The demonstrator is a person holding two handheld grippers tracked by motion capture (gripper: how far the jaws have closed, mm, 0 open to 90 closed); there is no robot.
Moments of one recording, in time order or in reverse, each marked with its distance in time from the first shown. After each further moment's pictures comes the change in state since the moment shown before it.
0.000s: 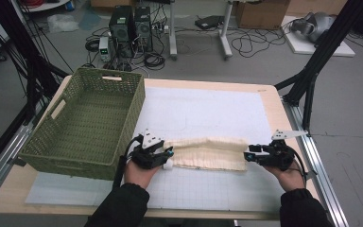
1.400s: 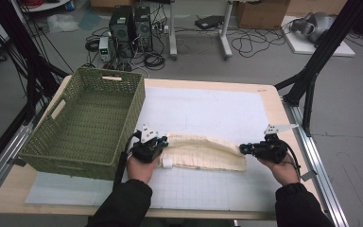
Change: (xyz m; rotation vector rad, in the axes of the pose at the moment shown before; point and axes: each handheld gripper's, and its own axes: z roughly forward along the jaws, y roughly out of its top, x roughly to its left) left arm 0.012 -0.011 0.006 -0.058 0.051 -0.045; right arm -0.005 0.012 0.016 0.047 0.048 -0.037
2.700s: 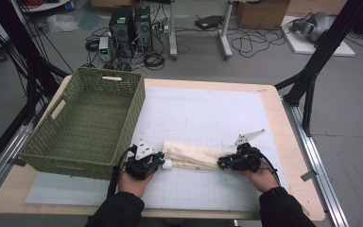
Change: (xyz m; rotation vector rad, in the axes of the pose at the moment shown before) left arm -0.013 -0.018 -0.033 0.053 -0.050 0.055; right arm 0.043 0.003 0.061 0.170 0.092 -0.067
